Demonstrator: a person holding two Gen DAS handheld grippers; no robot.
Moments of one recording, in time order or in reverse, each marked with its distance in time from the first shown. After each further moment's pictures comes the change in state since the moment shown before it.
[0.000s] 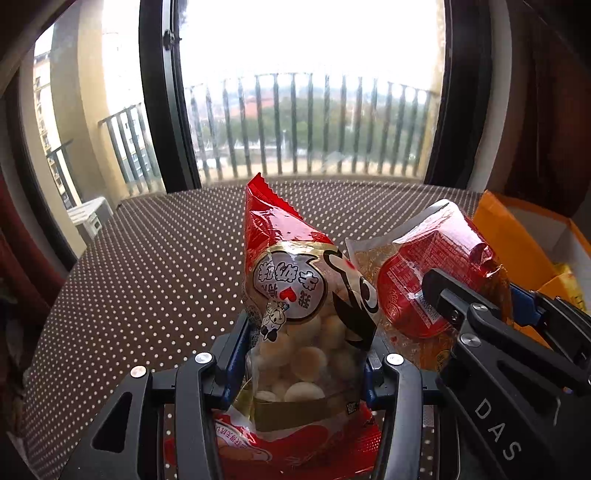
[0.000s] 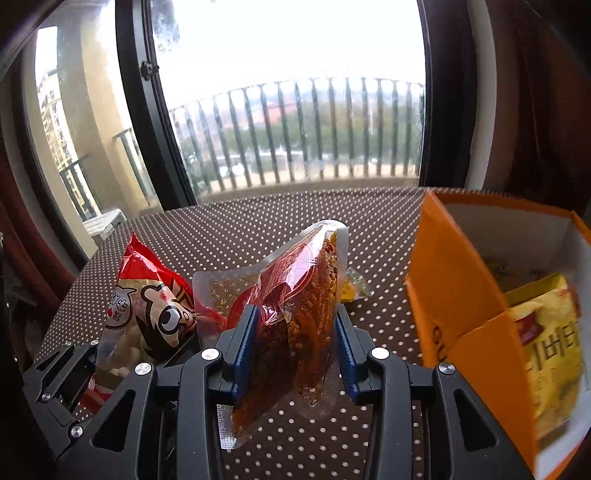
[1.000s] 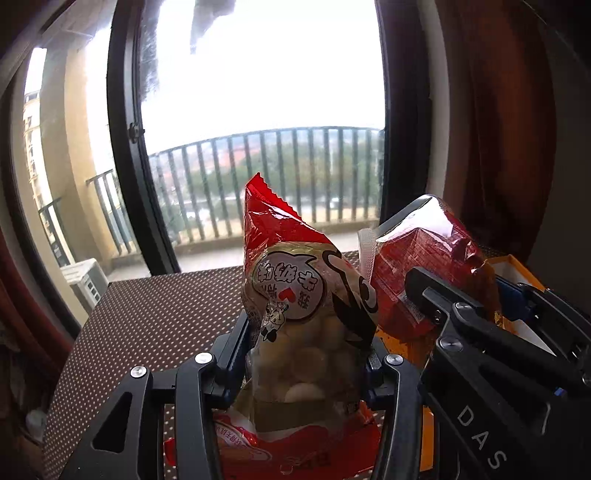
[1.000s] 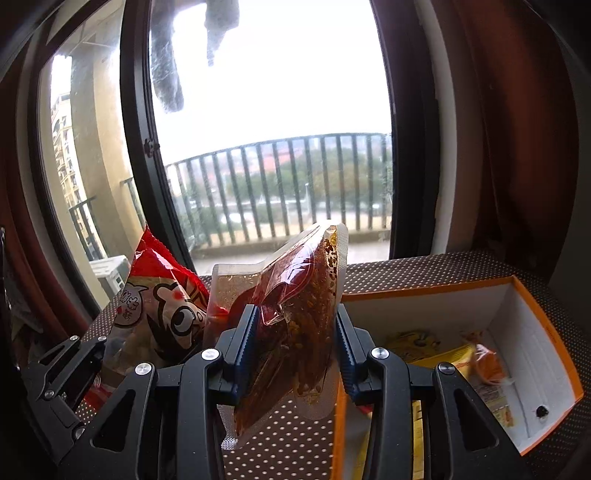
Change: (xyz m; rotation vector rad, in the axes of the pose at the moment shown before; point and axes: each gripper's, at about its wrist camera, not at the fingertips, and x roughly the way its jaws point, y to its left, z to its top) left arm -0.081 -0.074 0.036 0.104 -0.192 -0.054; right arm -0.093 -0.063 0.028 0.008 -0.210 0.002
